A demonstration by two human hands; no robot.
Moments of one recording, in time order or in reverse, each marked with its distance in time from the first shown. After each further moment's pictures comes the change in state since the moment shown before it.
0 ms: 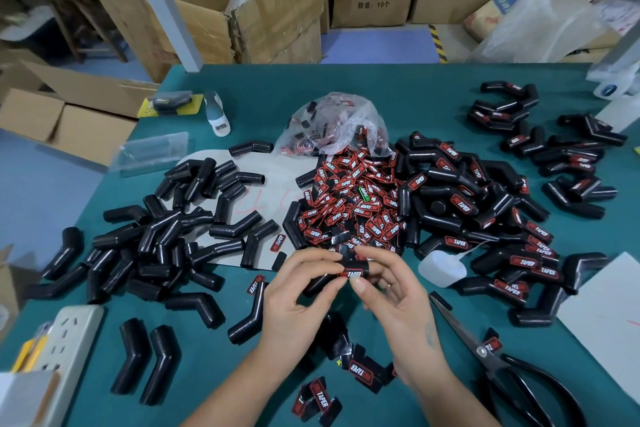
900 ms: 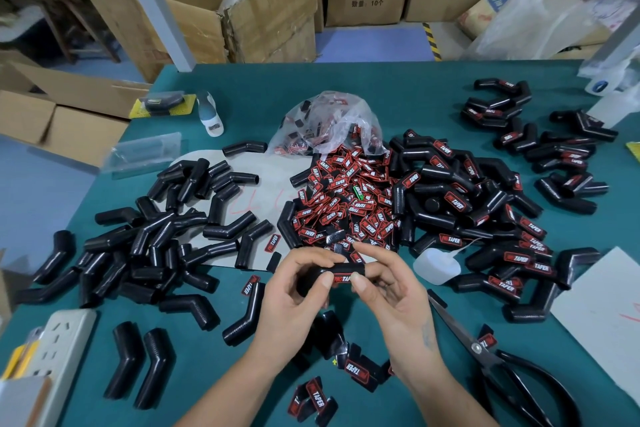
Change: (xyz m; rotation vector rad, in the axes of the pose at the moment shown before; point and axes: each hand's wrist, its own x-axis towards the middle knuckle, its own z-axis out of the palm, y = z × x) left_hand 0.001 0.004 0.000 -0.352 -0.071 -0.309; right_hand 0.000 0.001 -0.002 0.011 0.022 -0.072
